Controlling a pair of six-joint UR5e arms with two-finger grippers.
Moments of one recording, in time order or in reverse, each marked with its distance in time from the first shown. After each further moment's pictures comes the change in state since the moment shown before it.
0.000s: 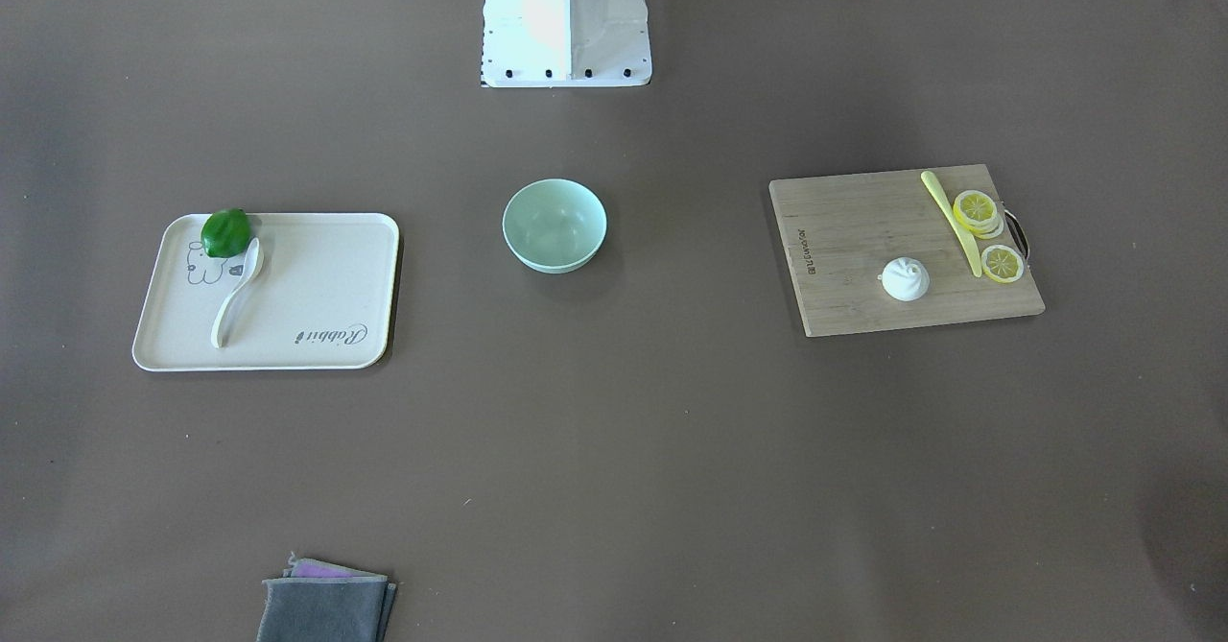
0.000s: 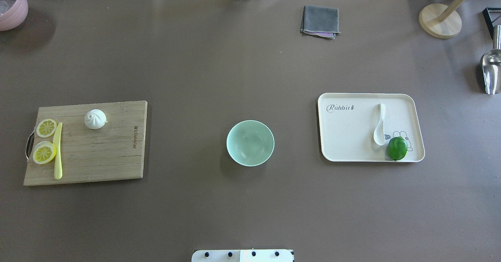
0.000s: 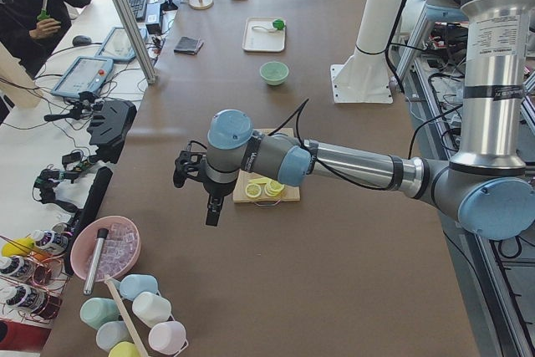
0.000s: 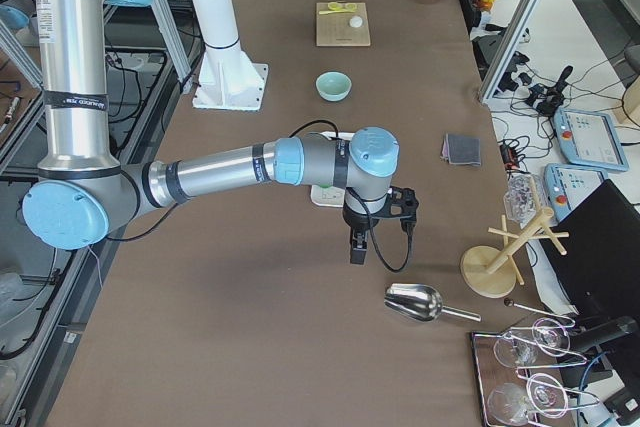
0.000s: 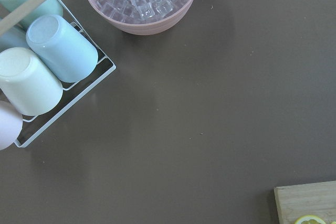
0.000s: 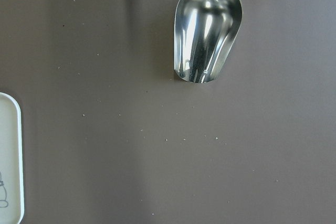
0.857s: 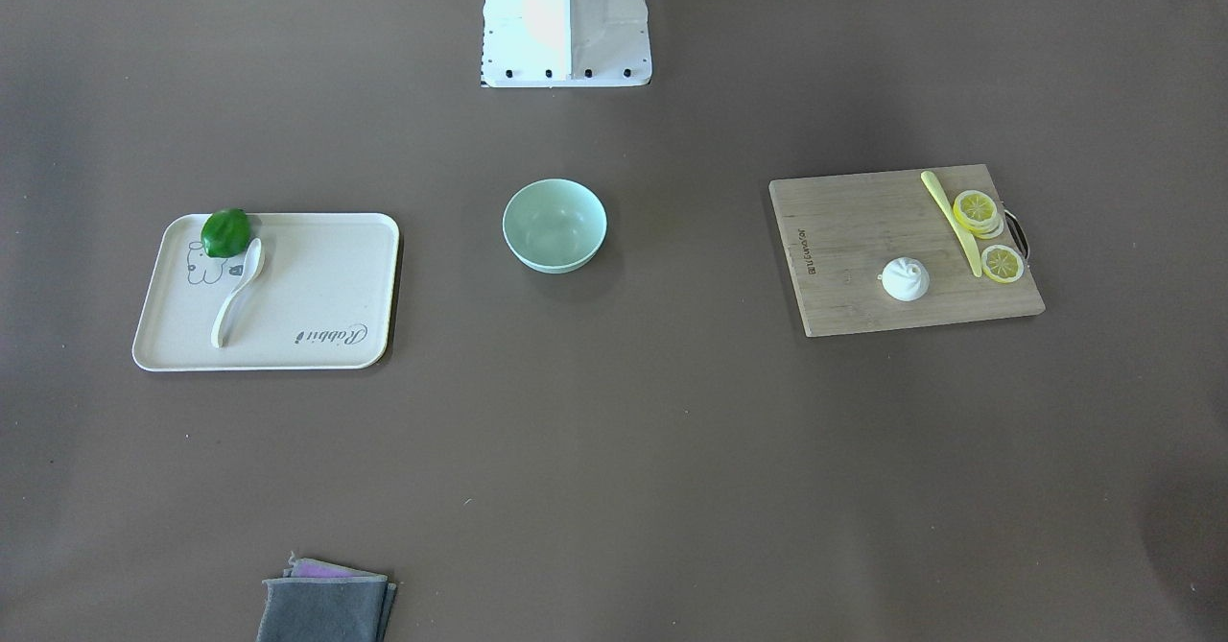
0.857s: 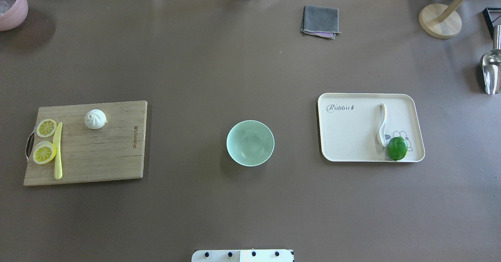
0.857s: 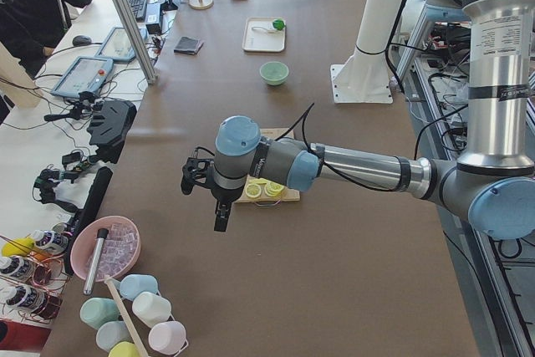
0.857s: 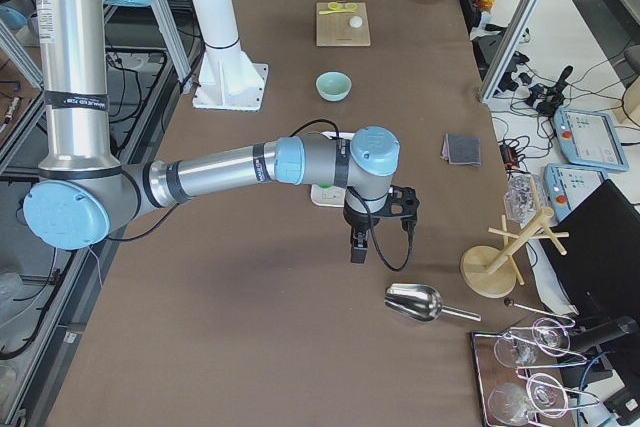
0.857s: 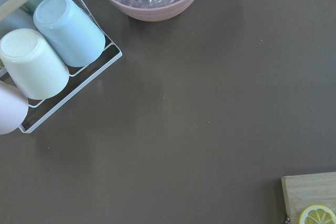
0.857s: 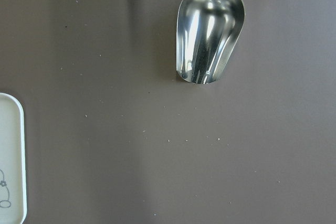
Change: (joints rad) left arm -0.001 0.038 -0.016 0.000 0.001 0.001; right arm -0.001 0.003 0.000 -0.001 0.005 0.001
